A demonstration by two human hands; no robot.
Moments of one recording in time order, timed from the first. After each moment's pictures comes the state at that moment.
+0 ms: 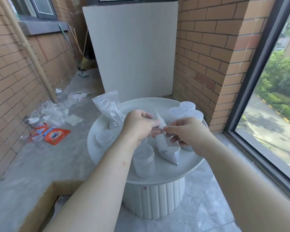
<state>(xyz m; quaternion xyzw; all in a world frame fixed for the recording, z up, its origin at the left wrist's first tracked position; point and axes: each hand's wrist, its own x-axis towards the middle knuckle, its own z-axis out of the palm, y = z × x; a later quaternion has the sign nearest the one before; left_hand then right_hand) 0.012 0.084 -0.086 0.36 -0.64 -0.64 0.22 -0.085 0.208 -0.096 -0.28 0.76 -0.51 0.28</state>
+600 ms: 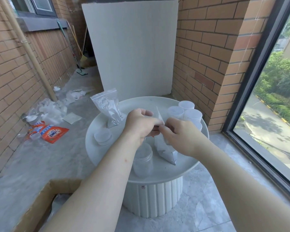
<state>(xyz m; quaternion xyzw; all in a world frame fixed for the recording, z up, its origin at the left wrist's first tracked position) 0.003 0.091 -0.087 0.36 -0.63 -0.65 0.23 -0.078 0.206 -0.106 -0.45 0.82 -0.34 0.10</state>
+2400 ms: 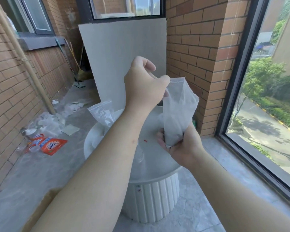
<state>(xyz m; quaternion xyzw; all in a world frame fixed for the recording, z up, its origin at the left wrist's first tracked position) -0.003 0.148 0.026 0.20 -0.76 -0.39 0.48 -0.066 0.237 -0.094 0.05 0.39 -0.82 0.42</state>
